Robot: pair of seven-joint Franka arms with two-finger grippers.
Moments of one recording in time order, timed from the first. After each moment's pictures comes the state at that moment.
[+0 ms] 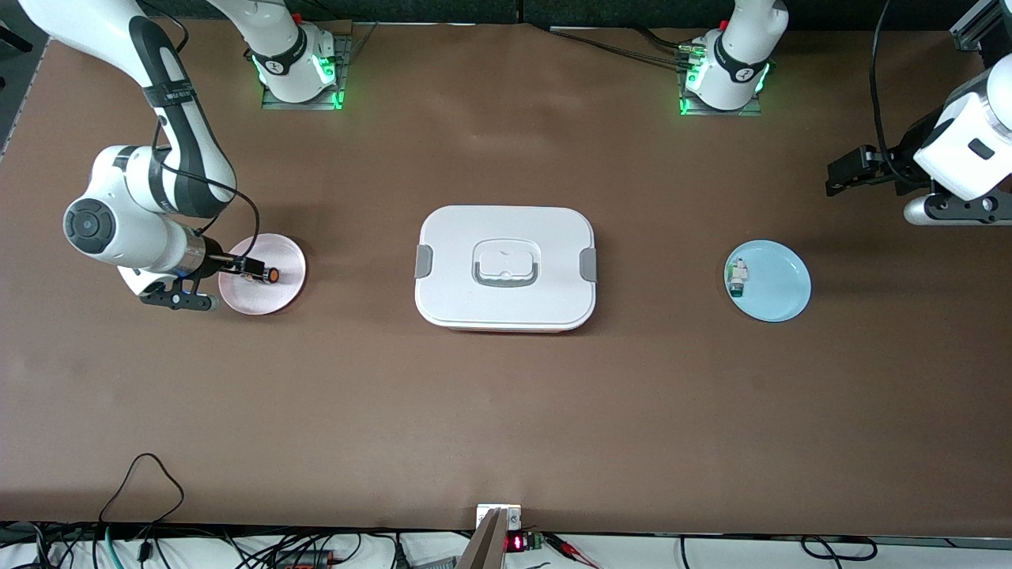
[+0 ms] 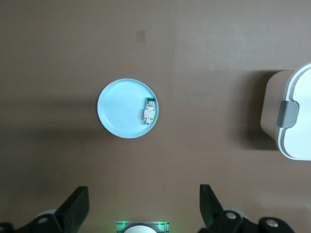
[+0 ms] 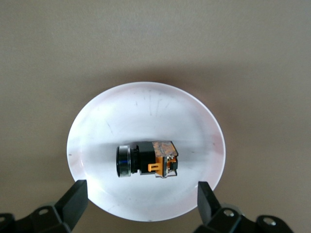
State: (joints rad) left arm 0.03 0.07 -0.10 -1.49 -0.02 1.42 -0.11; right arm 0.06 0.33 -0.07 -2.09 0.05 2.24 0.09
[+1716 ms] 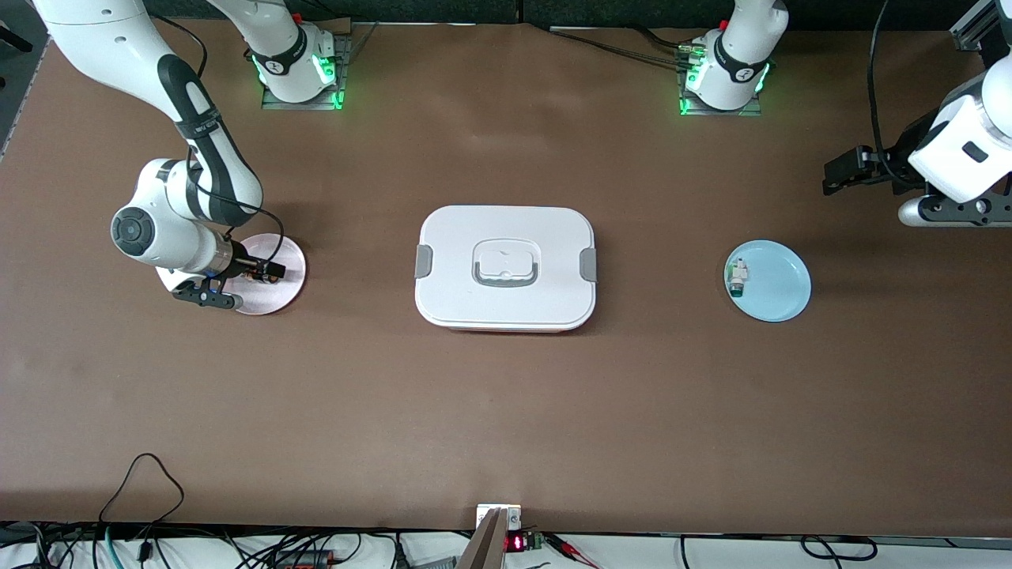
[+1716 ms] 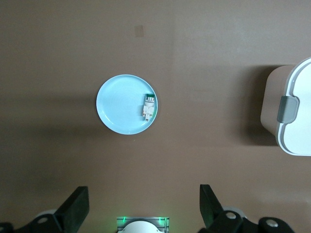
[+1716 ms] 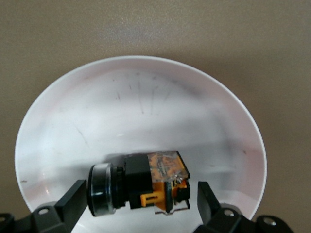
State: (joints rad) left arm 0.02 0.08 -0.11 -1.47 -0.02 1.39 -0.11; right arm 0.06 0.42 -0.08 -2.18 0.11 2.43 0.09
